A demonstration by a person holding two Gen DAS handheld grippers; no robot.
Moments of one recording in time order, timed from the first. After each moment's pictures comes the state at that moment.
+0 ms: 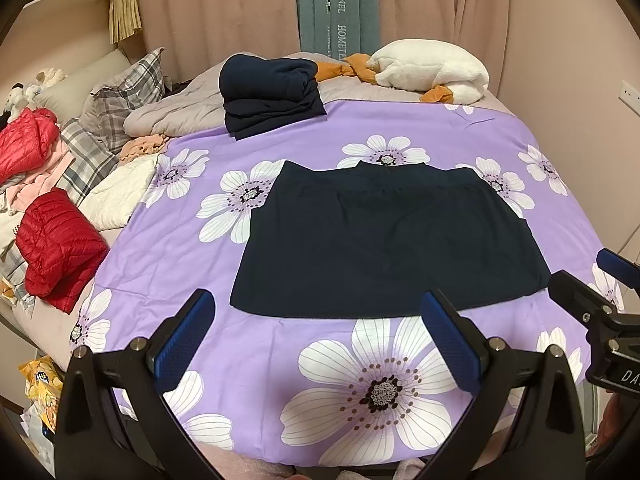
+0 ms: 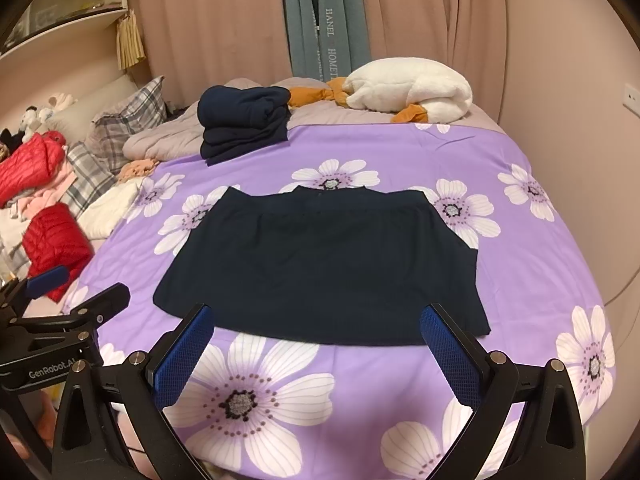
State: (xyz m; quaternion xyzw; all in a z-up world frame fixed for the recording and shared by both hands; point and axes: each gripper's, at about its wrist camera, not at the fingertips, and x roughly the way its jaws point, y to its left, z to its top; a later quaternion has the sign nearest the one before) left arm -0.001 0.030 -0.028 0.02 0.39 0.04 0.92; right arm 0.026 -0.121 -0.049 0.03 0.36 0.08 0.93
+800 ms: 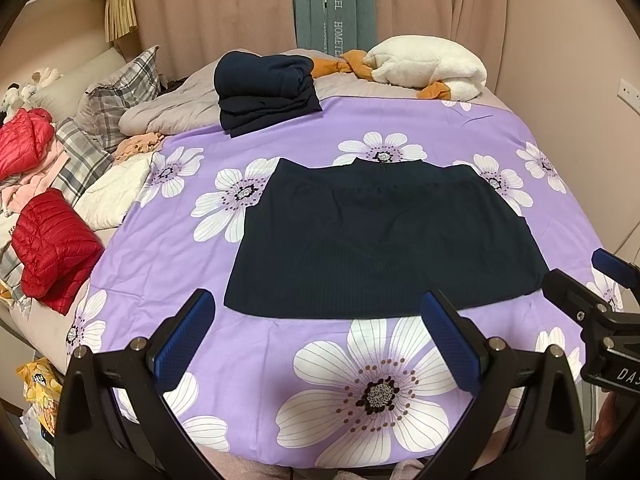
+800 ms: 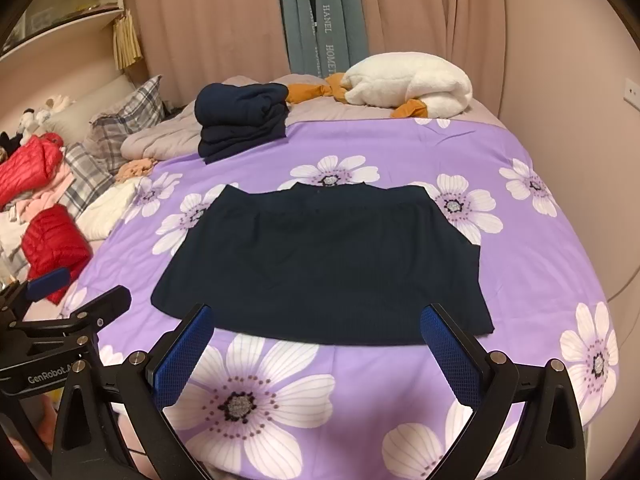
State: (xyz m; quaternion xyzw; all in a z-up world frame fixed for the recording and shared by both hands) left arm 0.003 0.028 -0.030 0.01 0.39 0.04 0.92; right arm 0.029 -0.125 -0.053 0.04 0.36 0.09 0.93
